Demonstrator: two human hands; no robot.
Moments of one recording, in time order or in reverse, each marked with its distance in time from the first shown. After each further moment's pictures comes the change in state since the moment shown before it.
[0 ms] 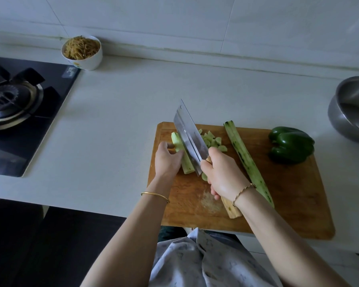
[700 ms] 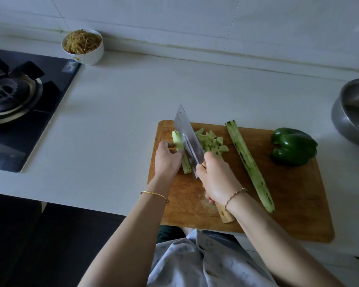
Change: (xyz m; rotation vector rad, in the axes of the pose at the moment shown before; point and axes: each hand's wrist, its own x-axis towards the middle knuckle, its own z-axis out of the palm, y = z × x) left_hand 0.001 0.001 -0.003 -0.018 -0.010 -0.043; right_hand 0.005 0.001 0.018 -0.096 0.004 0.006
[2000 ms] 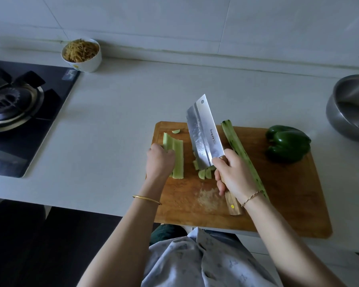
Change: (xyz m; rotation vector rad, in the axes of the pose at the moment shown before) left_hand -0.013 0.017 -0.012 0.366 0.049 0.014; right_hand 0.002 0.047 -0.016 0.561 0.165 -0.017
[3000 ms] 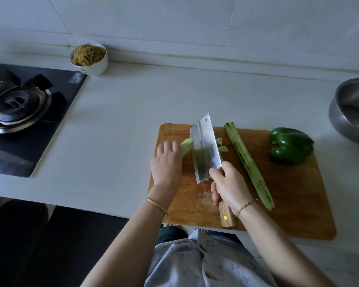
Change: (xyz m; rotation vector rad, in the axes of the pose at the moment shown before) left_hand -0.016 -0.013 0.005 0.648 0.299 0.601; right_hand -0.015 0.002 0.022 0.006 -0.033 0.161
